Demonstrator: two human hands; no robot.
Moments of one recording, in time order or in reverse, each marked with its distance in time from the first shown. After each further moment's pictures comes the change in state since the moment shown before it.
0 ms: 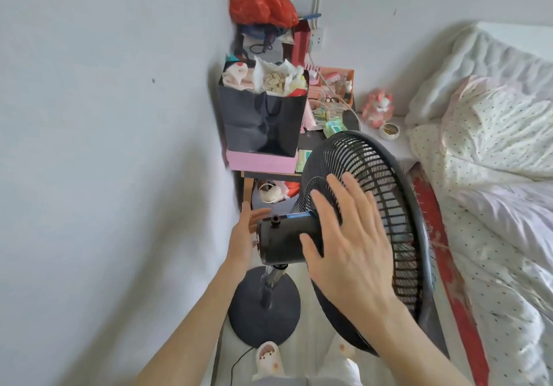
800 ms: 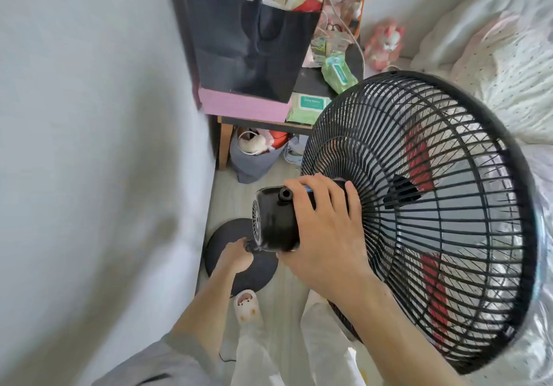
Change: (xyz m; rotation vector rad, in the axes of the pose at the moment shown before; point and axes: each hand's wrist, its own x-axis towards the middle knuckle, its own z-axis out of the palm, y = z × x) left_hand 0.105 -0.214 -0.047 1.077 -0.257 -0.423; right_hand 0.019 0.000 0.102 -0.109 -0.469 0.073
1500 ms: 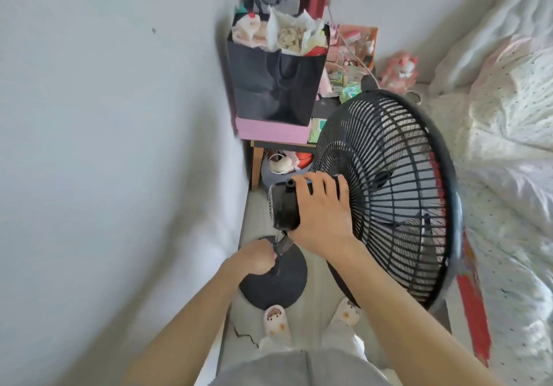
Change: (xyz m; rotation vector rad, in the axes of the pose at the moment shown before) left_hand -0.144 0.044 -0.061 0.368 -0.023 0.182; right_hand -0.003 -0.004 0.000 -0.089 -0.070 -0.063
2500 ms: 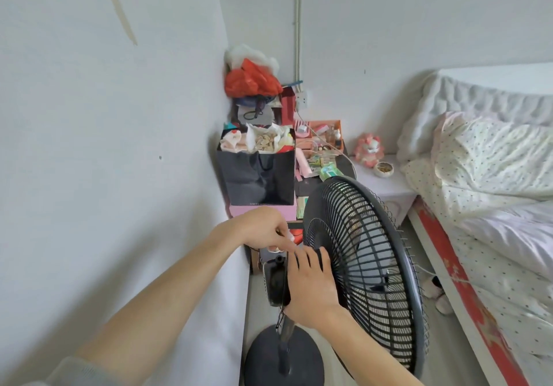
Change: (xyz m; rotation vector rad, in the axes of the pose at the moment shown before) left_hand -0.072 0.118 -0.205 0.249 0.225 0.450; right_hand -0.011 0.014 -0.001 0.042 0.043 -0.012
